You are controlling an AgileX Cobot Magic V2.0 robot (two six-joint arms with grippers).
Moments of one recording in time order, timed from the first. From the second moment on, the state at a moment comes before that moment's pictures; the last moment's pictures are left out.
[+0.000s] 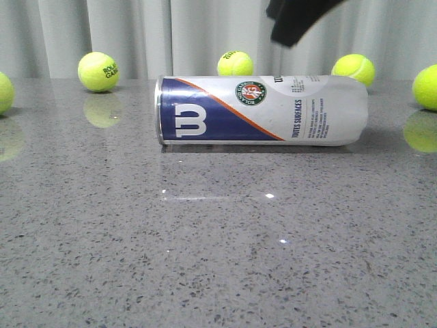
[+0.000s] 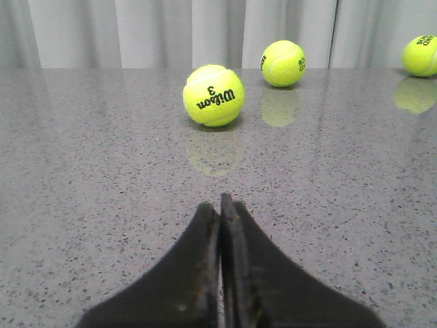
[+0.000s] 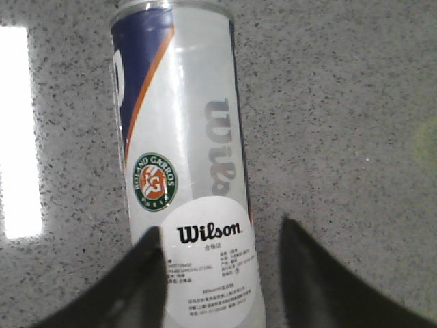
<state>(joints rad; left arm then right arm) -0.04 0.00 0.00 0.04 0.17 -0.01 0.43 1.60 -1.56 0.28 1.03 -1.10</state>
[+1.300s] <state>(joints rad) -0.04 0.00 -0.01 0.05 0.10 -0.01 0.43 0.42 -0.50 0.28 0.29 -0.30</state>
